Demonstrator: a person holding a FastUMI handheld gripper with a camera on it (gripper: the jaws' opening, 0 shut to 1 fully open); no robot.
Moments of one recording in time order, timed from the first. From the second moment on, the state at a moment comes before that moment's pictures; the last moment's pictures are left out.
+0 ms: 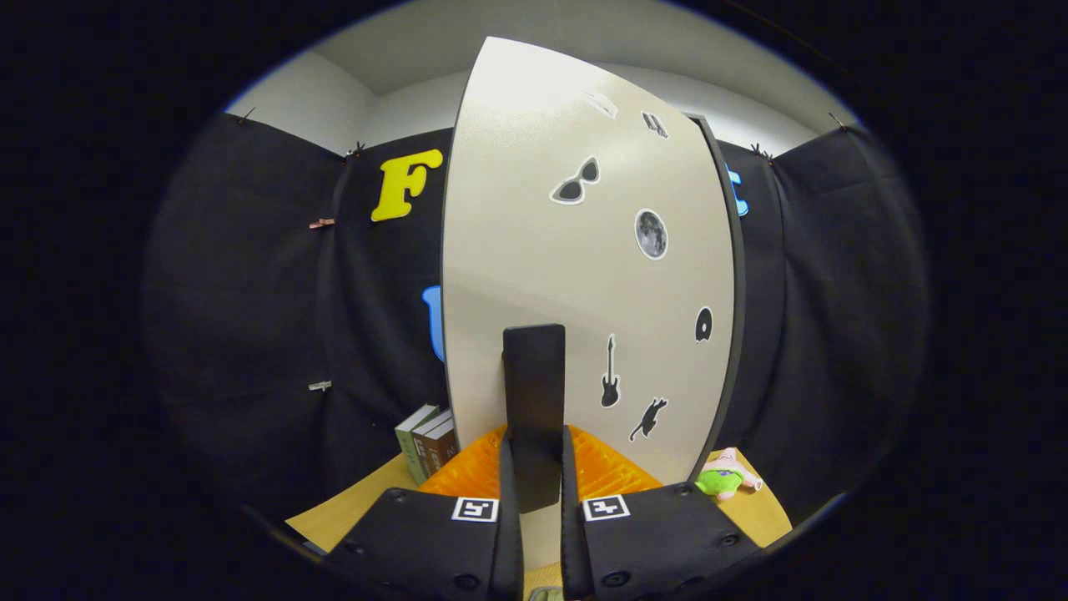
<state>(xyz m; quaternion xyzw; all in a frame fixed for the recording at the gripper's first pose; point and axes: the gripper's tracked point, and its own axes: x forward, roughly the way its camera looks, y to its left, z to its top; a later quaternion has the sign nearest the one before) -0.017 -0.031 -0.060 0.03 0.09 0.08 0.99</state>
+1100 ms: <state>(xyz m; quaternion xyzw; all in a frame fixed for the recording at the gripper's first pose) -0.102 -0.217 -0.046 0.07 0.08 0.09 0.99</state>
